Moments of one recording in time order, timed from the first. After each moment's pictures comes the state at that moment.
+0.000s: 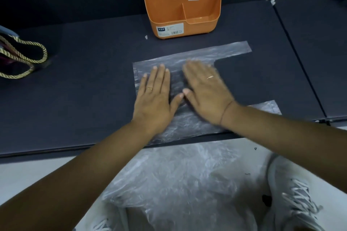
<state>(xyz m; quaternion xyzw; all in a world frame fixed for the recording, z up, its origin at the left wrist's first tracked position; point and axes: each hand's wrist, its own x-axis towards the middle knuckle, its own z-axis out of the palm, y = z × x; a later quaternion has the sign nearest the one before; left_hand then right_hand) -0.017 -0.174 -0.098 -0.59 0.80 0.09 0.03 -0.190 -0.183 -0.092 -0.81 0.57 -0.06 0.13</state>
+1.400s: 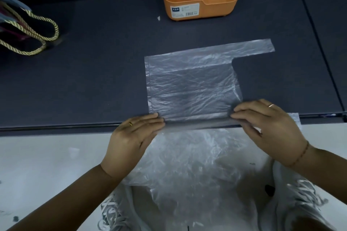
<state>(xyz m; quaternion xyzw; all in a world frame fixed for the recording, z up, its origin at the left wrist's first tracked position) 0.061 -0.066 -0.100 -0.48 0.84 0.11 -0.23 -0.270 -0.084 -0.100 -0.85 0.47 -0.22 0.08</state>
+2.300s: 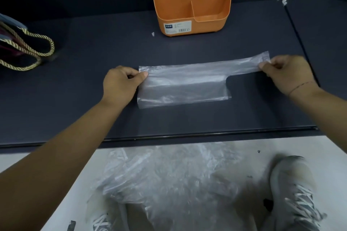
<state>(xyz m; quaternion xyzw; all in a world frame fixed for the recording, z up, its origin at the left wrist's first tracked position) 0.051 -0.216 -0.091 -0.72 0.58 0.26 -0.26 -0.322 -0.208 -0.080 -0.55 0.77 -0.23 0.24</state>
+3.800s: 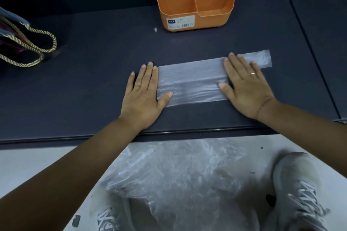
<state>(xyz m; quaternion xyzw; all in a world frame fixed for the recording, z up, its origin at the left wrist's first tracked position) 0.027 -0.173 -0.111 -0.62 0.78 0.07 0.05 -0.253 -0.183 -0.108 -0.77 0.62 0.03 0.10</state>
